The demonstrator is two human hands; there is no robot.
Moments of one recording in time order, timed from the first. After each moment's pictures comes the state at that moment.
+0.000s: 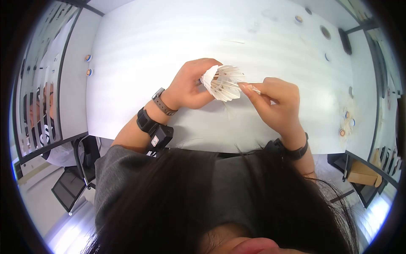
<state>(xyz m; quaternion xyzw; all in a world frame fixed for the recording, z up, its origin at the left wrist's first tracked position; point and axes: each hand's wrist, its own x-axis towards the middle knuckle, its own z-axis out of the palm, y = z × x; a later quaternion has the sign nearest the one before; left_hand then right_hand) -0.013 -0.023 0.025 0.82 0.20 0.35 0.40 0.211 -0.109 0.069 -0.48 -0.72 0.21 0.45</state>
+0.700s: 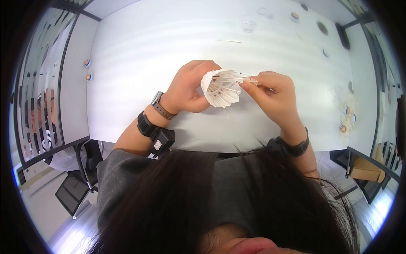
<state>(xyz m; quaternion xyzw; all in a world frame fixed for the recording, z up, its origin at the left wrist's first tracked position) -0.010 -0.026 0.027 0.86 0.18 0.35 0.34 0.214 -0.107 0.060 -0.52 -0.62 0.38 0.44</state>
